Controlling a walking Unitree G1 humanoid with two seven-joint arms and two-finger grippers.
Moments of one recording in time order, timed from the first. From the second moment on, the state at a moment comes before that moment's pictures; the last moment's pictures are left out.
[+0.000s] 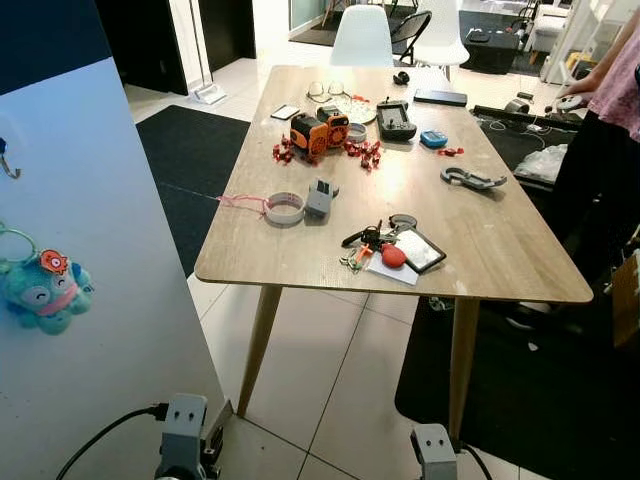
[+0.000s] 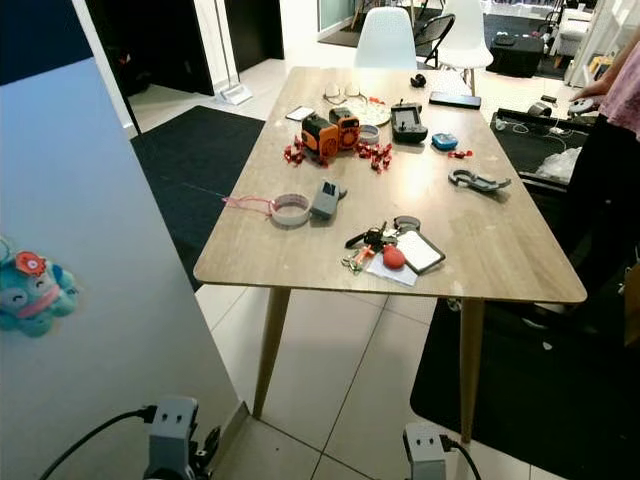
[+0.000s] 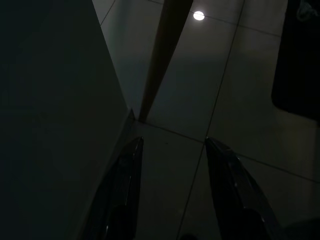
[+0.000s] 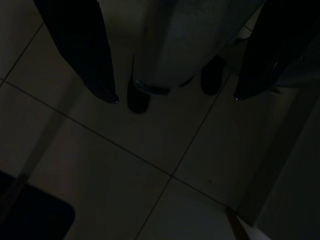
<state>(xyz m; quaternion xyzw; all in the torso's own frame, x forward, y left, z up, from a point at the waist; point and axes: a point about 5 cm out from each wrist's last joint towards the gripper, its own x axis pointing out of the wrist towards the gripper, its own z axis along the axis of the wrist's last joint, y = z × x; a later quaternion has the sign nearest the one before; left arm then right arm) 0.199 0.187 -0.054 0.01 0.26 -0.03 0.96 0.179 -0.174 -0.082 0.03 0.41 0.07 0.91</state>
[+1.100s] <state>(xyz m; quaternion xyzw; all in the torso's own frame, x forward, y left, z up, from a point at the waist) 0.199 0.183 -0.053 -0.01 0.25 -0.05 0.97 0.191 -0.170 -0.077 0.02 0.40 0.09 0.91</state>
